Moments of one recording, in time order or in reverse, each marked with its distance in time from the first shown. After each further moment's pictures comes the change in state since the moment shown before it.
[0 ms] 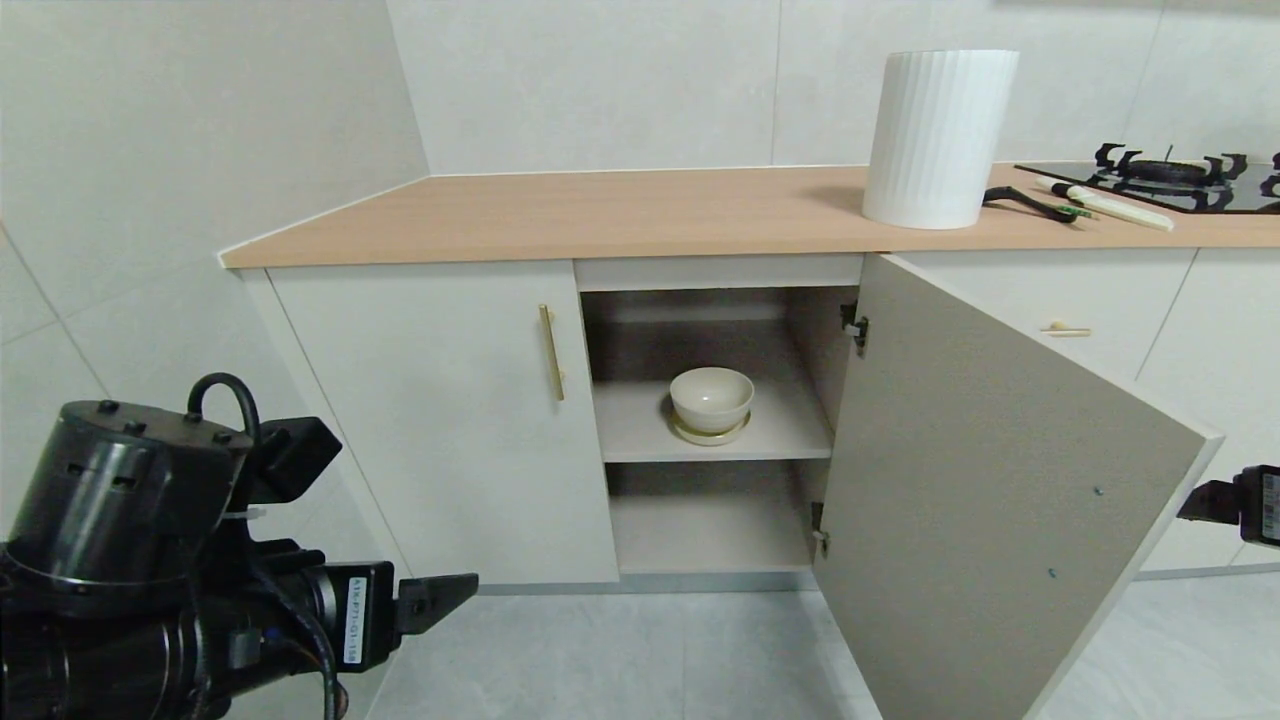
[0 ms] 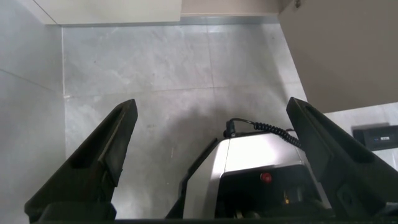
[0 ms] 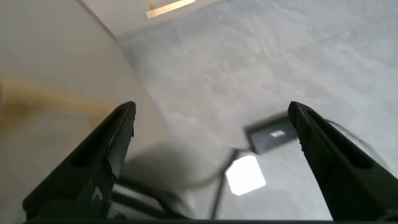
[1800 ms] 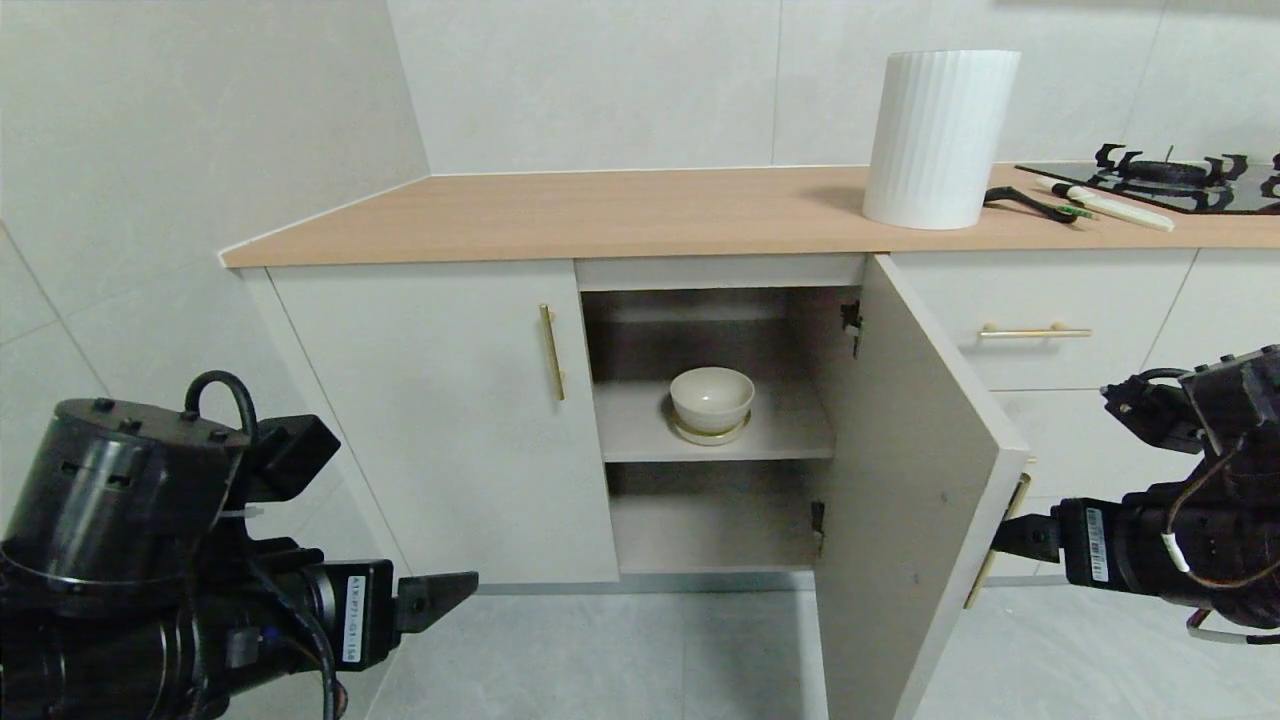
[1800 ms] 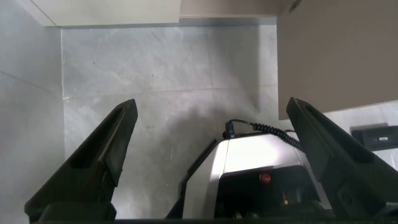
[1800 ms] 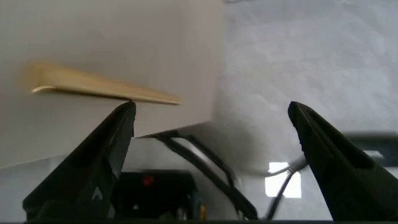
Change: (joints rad) left arm 0.000 -0.002 -0.003 -0.001 0.000 0.000; right arm 0.499 0.037 0.038 -0.074 0.079 0.242
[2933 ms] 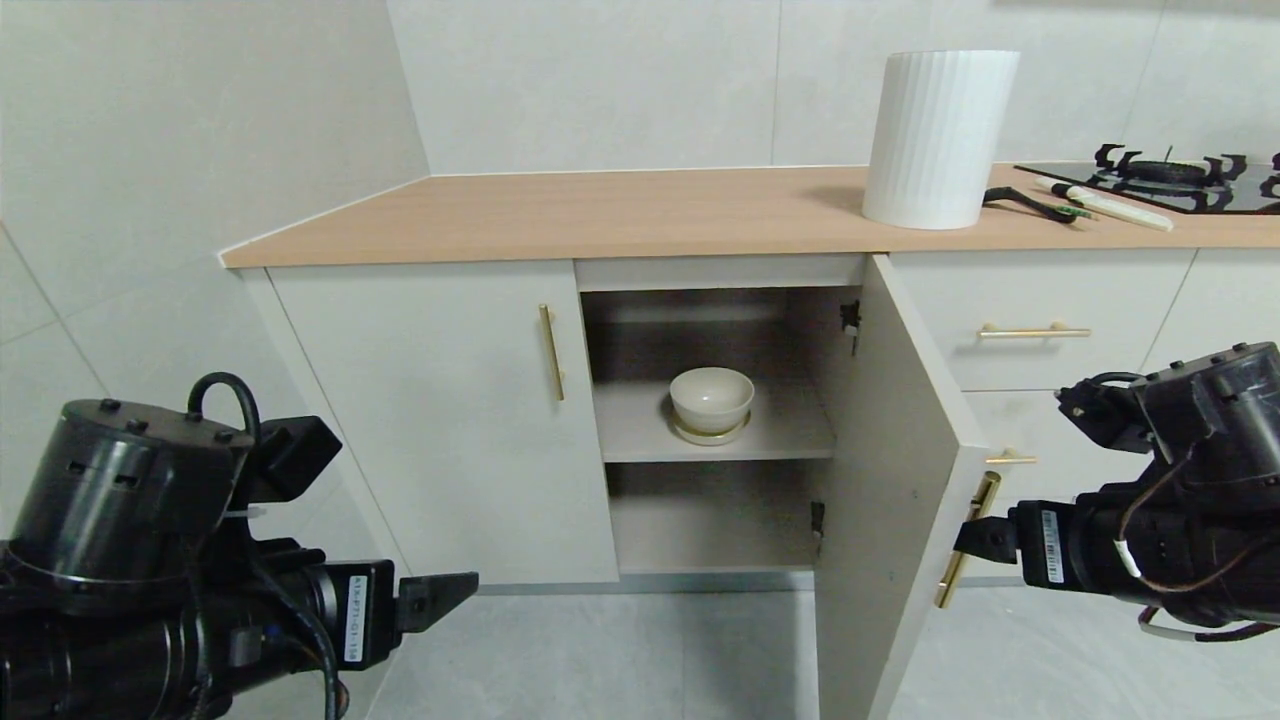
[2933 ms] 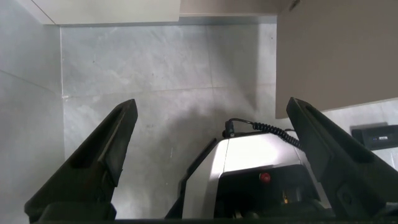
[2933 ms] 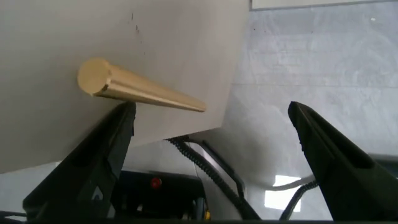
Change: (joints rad) left arm 0.000 0.004 0.001 0.000 0.000 -0.003; right arm 0.066 0.055 0.011 -0.099 -0.001 -0.002
